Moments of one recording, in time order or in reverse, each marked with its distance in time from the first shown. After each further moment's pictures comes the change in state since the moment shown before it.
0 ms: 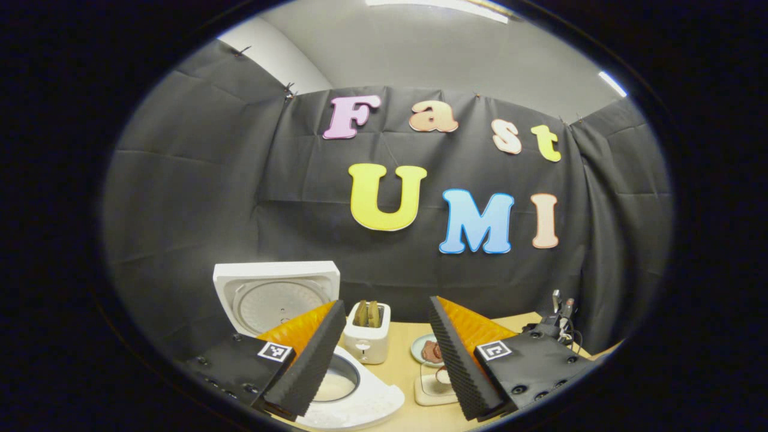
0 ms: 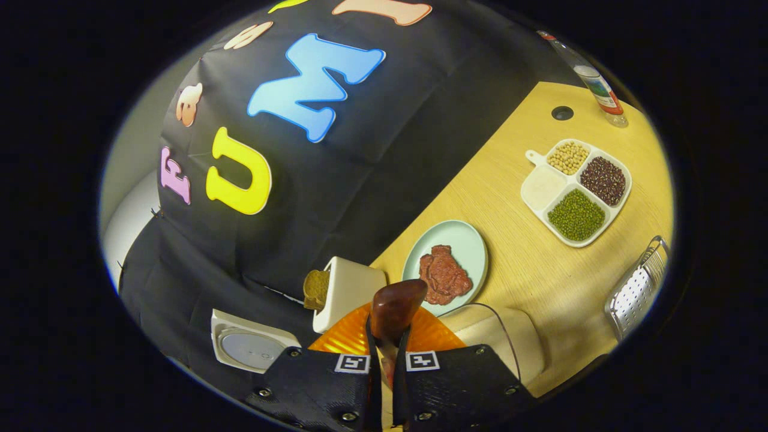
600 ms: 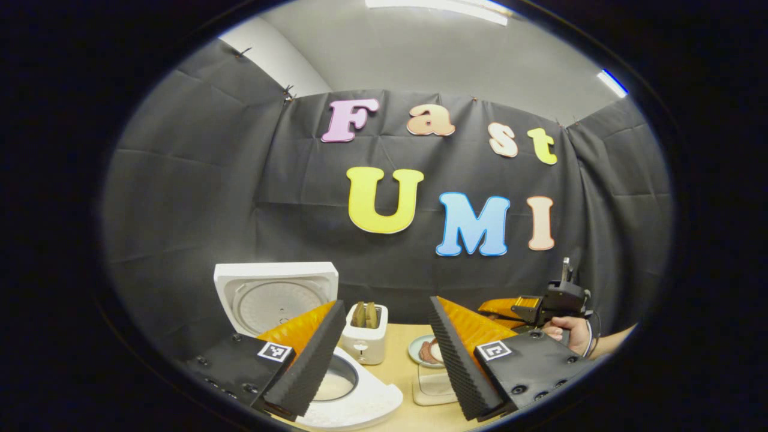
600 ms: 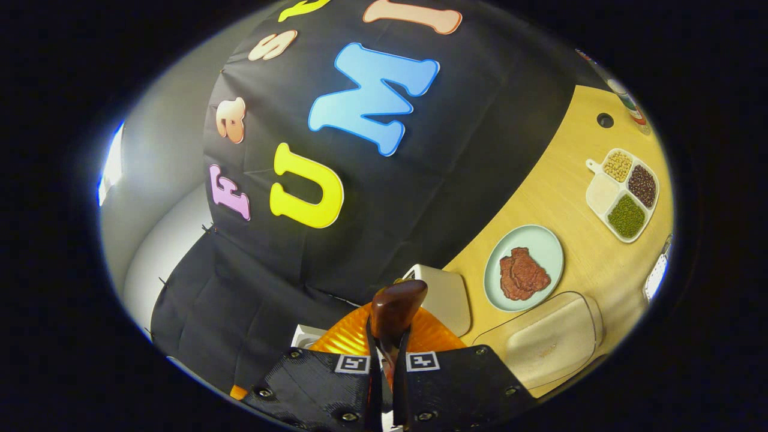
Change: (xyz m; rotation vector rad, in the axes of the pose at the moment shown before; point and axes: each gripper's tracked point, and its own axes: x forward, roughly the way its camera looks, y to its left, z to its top) left arm -0.012 0.009 -0.003 -0.004 -0.017 0.000; right arm -0.026 0.122 0.009 0.034 -0.002 0.223
